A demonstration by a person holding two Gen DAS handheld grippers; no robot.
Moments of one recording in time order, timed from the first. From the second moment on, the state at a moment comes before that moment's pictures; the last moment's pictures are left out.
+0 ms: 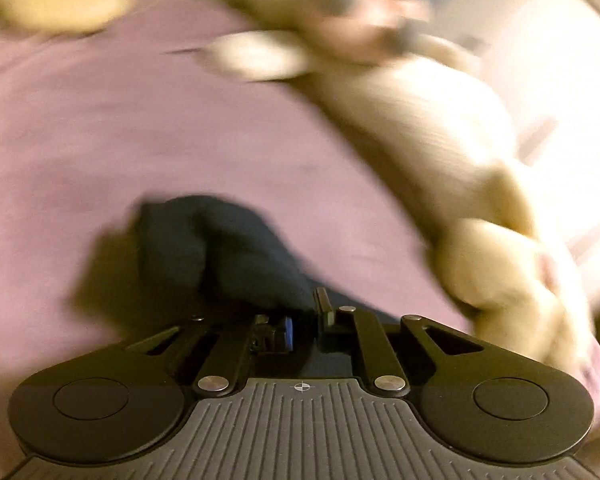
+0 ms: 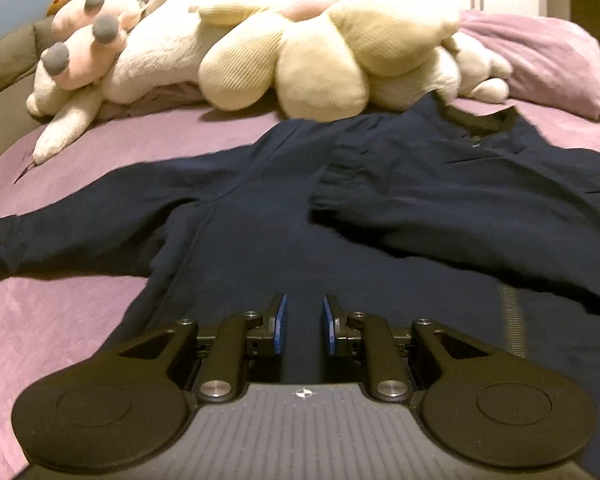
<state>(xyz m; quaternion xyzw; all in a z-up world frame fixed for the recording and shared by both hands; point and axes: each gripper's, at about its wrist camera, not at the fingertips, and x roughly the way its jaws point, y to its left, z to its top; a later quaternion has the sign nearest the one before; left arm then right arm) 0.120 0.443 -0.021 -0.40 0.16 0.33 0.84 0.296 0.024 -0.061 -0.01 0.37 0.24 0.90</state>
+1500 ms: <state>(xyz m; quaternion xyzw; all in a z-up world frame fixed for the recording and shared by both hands) 0.244 0.215 -0.066 -0.18 0.31 0.24 0.90 0.371 -0.067 -0.036 0.21 0.39 0.26 0.86</state>
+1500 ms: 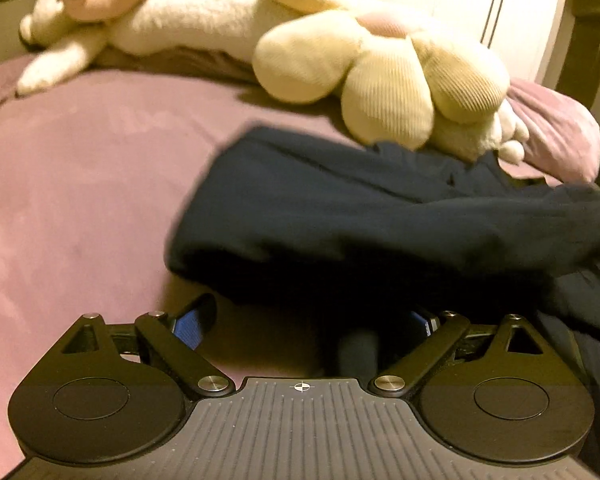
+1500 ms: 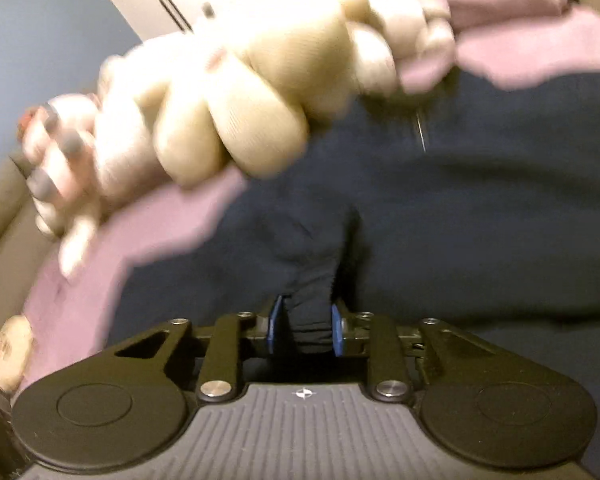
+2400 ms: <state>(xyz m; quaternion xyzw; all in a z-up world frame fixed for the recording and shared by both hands) 0.290 0.199 -0.076 -0.15 0.36 0.24 0.89 0.385 -0.234 -0.077 0.26 0.41 0.13 0.86</state>
